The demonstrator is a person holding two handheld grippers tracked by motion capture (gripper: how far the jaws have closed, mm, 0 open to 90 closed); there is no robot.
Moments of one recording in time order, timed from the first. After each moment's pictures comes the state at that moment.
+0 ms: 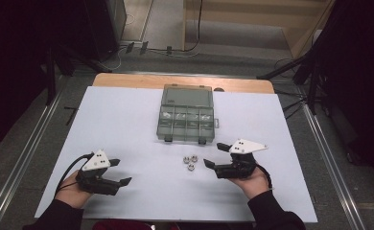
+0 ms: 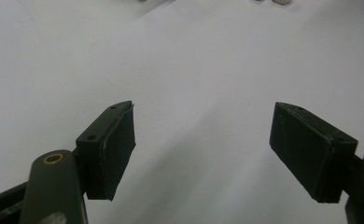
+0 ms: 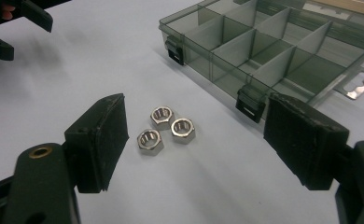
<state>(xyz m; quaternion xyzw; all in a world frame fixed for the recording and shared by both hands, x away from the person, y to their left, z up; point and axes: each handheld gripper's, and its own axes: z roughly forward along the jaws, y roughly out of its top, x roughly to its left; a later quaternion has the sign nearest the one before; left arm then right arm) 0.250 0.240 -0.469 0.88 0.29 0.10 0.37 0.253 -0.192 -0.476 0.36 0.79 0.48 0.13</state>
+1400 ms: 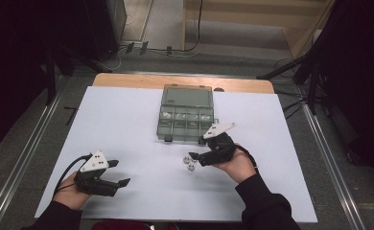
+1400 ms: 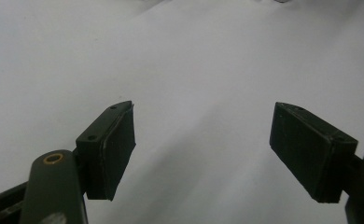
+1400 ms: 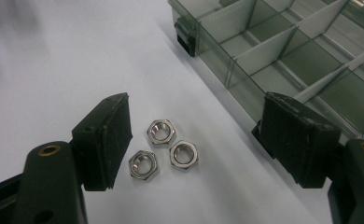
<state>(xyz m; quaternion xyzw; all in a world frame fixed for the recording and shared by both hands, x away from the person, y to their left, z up) 0.248 0.243 -0.469 0.88 0.29 0.10 0.37 0.301 -0.145 -0.457 0.32 0.87 0.37 0.09</state>
